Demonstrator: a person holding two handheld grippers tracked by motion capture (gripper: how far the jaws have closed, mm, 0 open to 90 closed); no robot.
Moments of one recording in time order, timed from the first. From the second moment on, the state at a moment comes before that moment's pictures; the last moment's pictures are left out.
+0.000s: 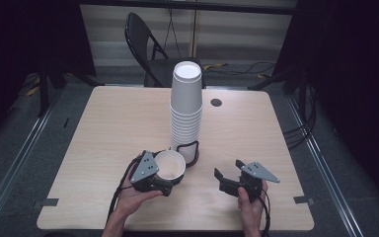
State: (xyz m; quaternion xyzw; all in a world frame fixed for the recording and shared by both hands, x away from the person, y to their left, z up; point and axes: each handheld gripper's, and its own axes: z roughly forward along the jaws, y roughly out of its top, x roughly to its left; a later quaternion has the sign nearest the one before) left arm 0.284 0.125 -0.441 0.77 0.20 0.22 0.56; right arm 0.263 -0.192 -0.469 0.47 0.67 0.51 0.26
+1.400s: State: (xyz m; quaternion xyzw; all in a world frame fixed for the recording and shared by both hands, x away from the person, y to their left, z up) left arm 0.366 0.184 -0.416 0.69 0.33 0.24 0.59; right arm 0.257 -0.200 -0.495 0.48 0.62 0.51 0.34
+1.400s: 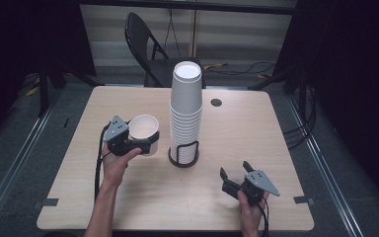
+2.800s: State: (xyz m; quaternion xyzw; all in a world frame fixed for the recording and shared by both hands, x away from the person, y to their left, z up) left arm 0.445 0.189 -0.467 0.72 0.38 0.24 0.53; right arm 0.256 -0.197 -0.495 0.48 0.63 0.51 0.35
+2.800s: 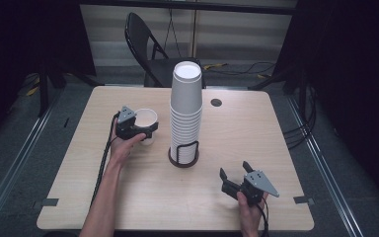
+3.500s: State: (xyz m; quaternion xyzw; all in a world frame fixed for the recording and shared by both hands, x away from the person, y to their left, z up) left arm 0.439 0.188 -0.488 0.76 0.41 0.21 0.46; right arm 0.256 -0.198 -0.495 0.48 0.63 0.51 0.35
